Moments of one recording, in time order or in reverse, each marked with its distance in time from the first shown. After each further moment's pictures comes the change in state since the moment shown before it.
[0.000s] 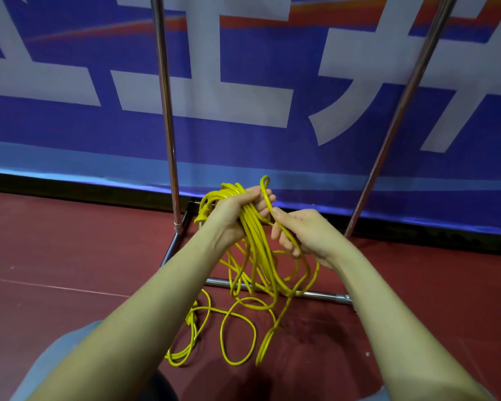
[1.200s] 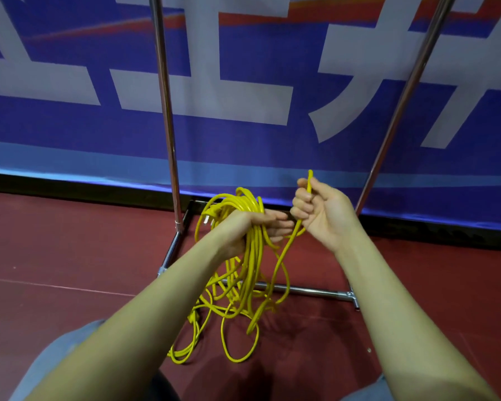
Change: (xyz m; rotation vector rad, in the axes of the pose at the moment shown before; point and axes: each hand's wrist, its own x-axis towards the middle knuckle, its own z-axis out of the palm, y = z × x) left_hand -0.009 -0.020 -0.009 0.325 -0.157 -0.203; right_hand 0.012 -0.015 -0.013 0.993 0.133 -0.050
